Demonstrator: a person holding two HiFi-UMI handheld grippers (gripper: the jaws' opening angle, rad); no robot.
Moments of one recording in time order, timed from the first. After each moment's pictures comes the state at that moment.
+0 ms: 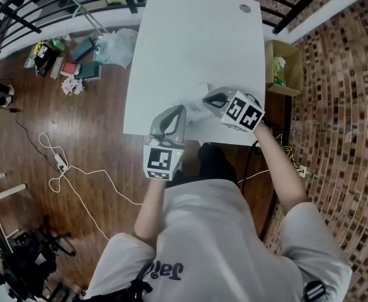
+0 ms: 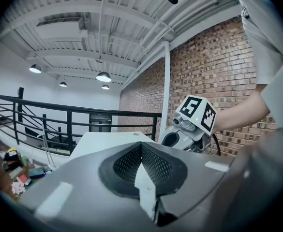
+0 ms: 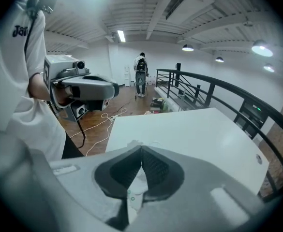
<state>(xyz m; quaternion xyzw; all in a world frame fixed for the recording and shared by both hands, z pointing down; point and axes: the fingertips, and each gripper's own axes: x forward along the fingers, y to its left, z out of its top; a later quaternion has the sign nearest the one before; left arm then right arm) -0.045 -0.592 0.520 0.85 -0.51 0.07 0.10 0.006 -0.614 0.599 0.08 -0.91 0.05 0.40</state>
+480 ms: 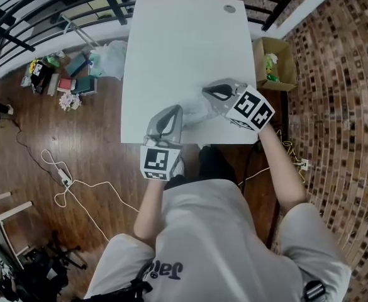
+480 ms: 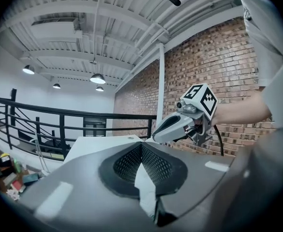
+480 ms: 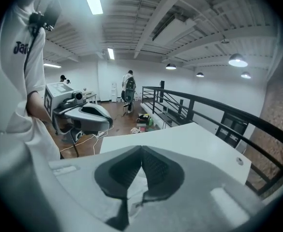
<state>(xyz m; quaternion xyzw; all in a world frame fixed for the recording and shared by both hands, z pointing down) -0.030 -0.600 0.503 0.87 -0.48 0.06 0.08 0.028 -0.644 0.523 0.17 -0.94 0.03 0.30</state>
